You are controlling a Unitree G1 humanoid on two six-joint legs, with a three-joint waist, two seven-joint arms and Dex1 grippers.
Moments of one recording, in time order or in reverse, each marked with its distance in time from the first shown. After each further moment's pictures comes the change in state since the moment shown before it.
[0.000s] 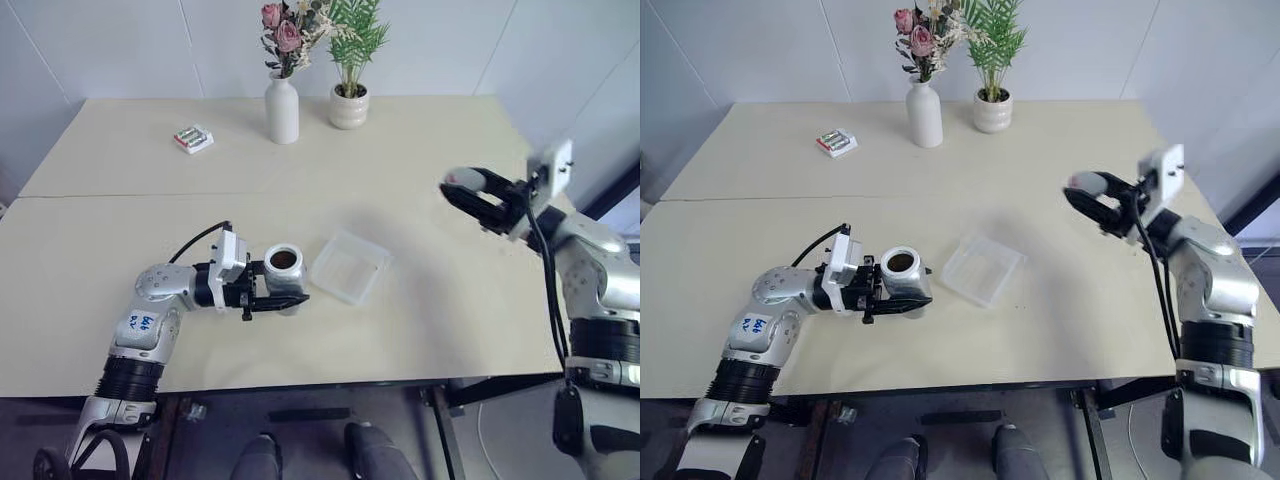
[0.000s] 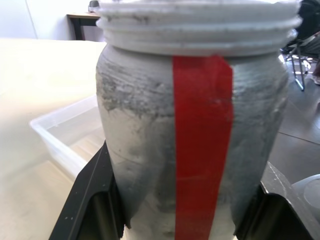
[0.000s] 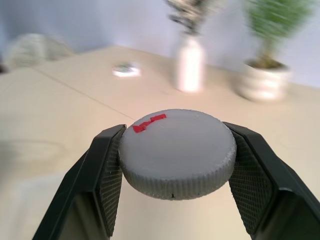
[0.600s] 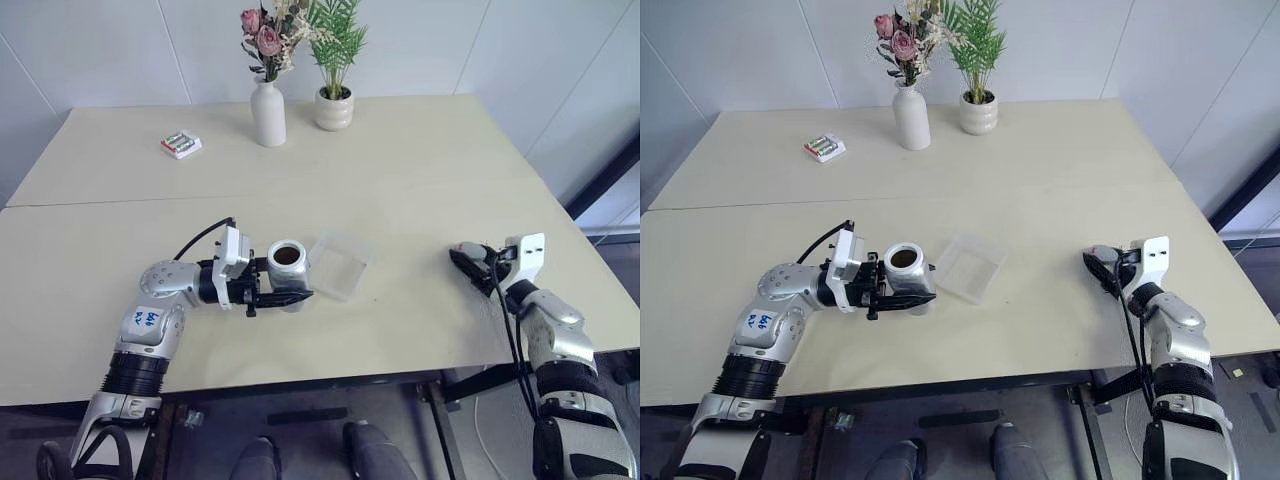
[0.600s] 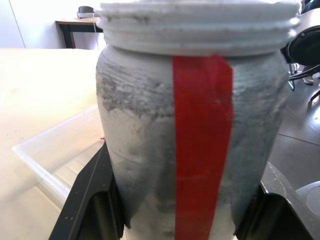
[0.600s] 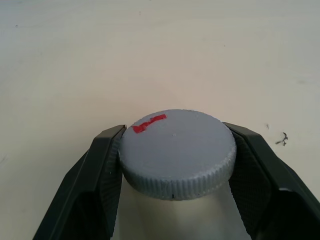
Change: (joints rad) left arm -0.022 -0.019 -0.005 0.014 0.000 -0.001 0.001; right arm 0.102 0.136 -0.018 0.420 -0.133 -0.327 -0.168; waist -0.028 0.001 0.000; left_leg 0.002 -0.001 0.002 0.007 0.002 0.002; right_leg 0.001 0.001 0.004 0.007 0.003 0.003
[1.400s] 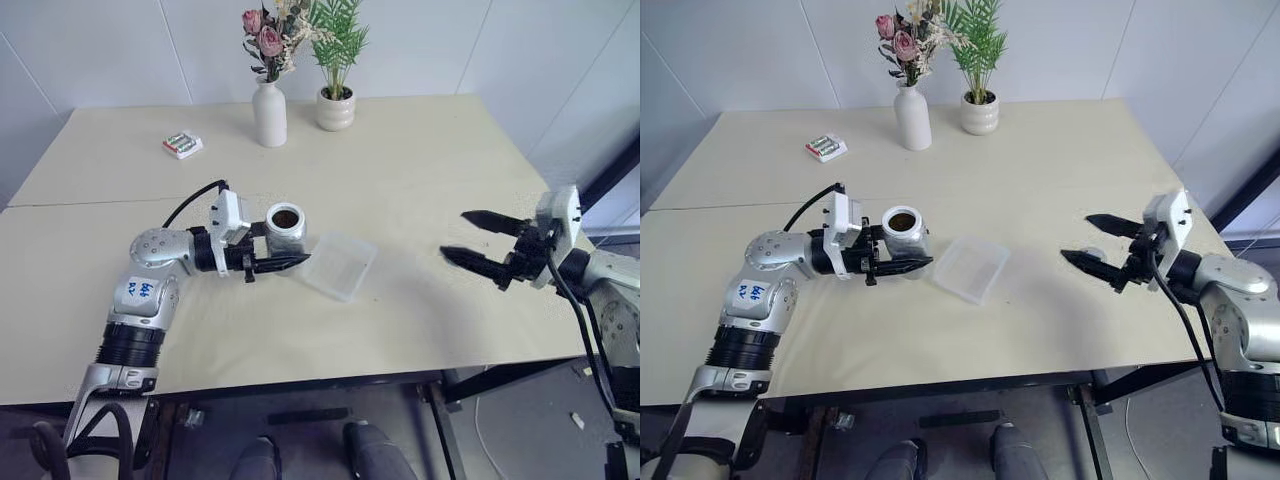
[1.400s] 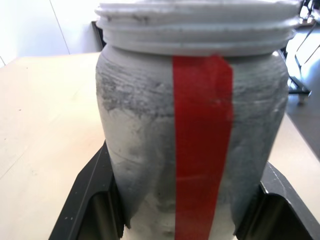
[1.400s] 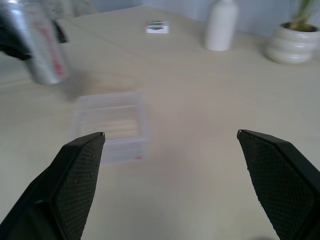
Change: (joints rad) left arm -0.169 0.039 0.001 0.086 0.109 -0.023 0.104; right arm 0.150 -0.302 0.080 -0.777 0.284 0.451 0.385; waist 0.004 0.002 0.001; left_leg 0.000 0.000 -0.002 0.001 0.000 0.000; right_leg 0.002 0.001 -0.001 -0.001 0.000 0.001
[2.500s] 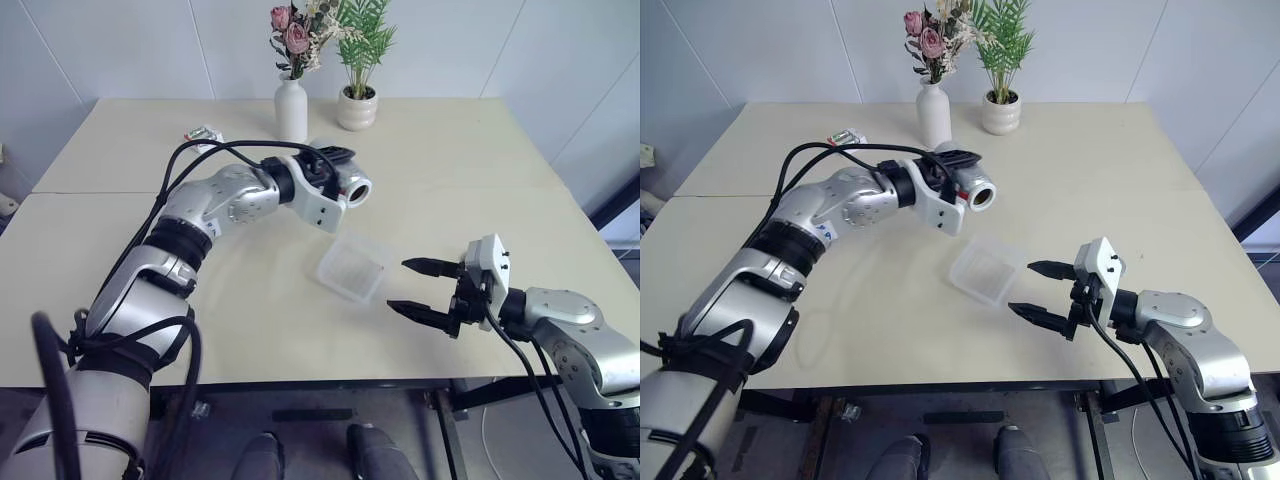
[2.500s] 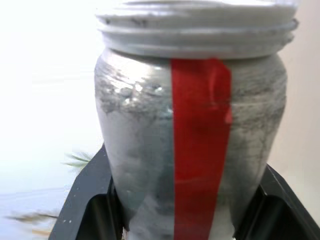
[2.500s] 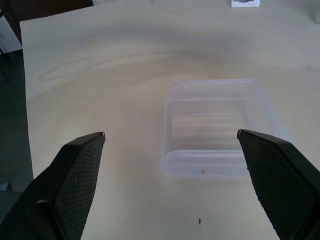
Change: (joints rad) left arm -0.669 -0.057 -0.602 0.691 1.306 -0.814 1.293; right arm 0.152 0.115 0.129 -0.214 -0.018 0.022 -0.119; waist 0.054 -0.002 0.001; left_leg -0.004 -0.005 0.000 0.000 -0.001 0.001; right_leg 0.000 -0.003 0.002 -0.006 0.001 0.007
